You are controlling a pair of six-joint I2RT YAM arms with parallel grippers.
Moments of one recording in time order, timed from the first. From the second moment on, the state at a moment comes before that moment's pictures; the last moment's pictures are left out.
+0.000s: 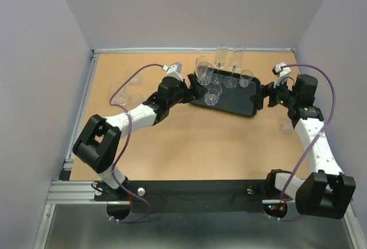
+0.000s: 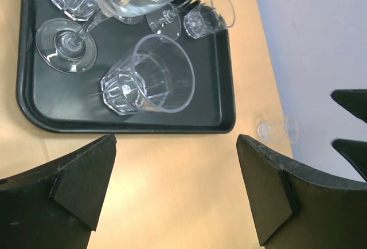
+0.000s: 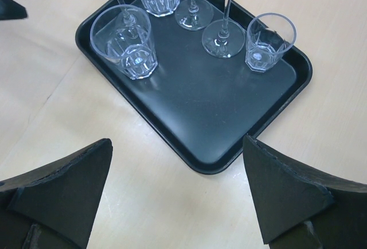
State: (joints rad) left arm -0.65 1.64 0.98 0.34 0.07 -0.82; right arm -0.15 1.09 0.88 -0.28 -0.66 -0.23
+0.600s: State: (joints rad) left arm -0.61 1.19 0.85 0.19 -0.01 -0.61; right arm -0.15 1.09 0.88 -0.28 -0.64 -0.24
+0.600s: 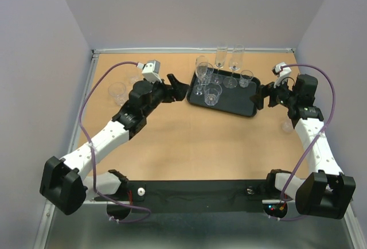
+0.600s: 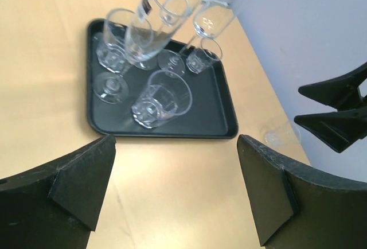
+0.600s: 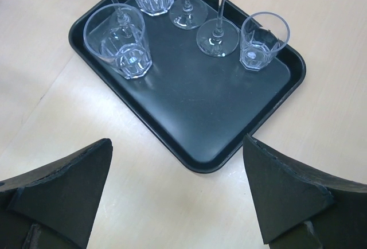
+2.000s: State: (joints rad) left arm -0.43 0.77 0.80 -0.21 -0.19 -0.19; right arm -0.22 1.19 0.95 -0.60 -0.17 -0.37
